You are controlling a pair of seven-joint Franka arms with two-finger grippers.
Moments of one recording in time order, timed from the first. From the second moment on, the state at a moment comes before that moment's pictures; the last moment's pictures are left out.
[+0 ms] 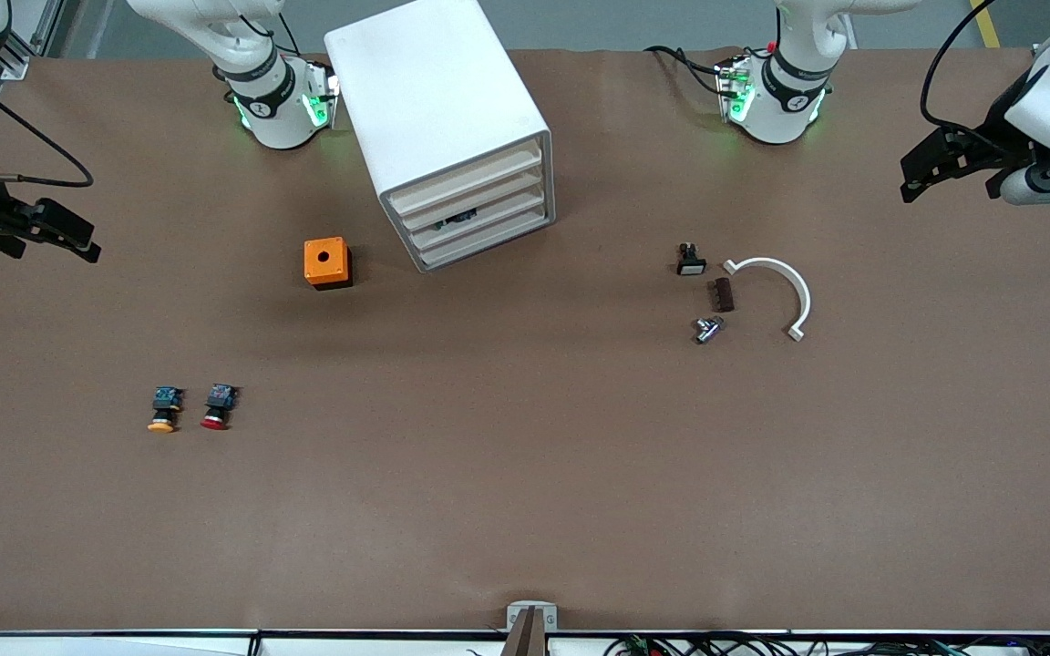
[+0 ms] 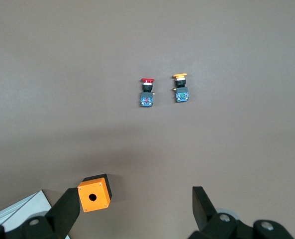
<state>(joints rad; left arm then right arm) -0.06 -0.11 -0.08 -1.62 0.01 1.49 -0.16 0.02 -0.08 -0.06 -1.75 0.00 1.68 0.03</state>
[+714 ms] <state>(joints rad) -0.06 -0.10 -0.08 -1.62 0.01 1.49 -0.16 0.02 -0.09 -0.06 -1.73 0.00 1.68 0.03</state>
